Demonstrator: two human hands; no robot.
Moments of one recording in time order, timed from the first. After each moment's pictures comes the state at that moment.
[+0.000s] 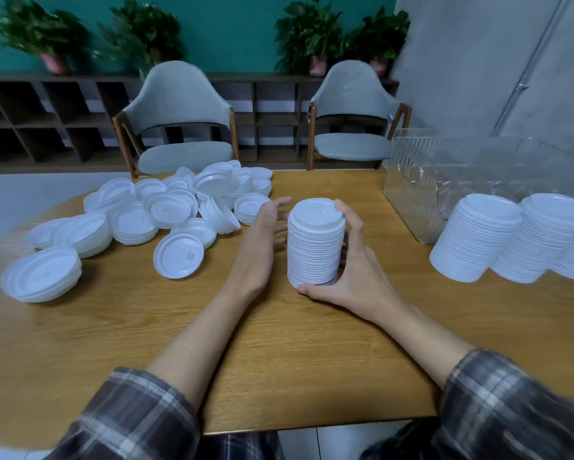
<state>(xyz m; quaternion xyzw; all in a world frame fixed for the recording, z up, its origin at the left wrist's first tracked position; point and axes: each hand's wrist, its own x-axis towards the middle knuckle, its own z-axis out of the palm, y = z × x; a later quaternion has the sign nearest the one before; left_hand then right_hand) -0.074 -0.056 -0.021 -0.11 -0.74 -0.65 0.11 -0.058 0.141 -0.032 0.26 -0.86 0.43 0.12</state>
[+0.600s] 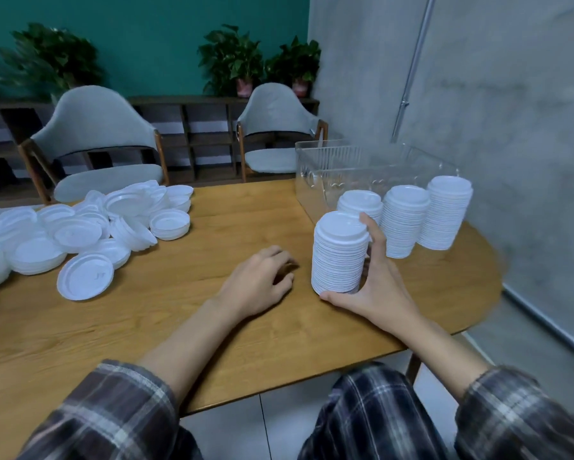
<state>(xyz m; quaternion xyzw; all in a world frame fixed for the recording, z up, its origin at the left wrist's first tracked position) -0.059 0.055 -0.040 -0.33 -0.91 -0.23 0.11 0.019 0.298 -0.027 0.13 -0.88 0.41 0.20</state>
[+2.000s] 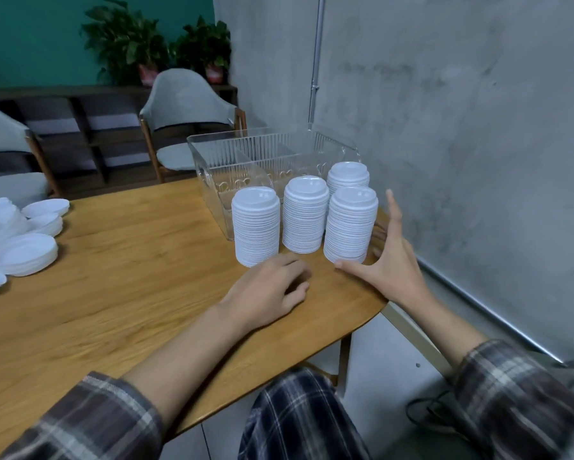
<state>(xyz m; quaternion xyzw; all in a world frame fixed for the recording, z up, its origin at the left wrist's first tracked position) -0.049 0.224 -0.036 -0.50 -0.83 -0.21 0.09 0.040 0.462 -0.019 -0.06 -0.88 0.39 0.27</state>
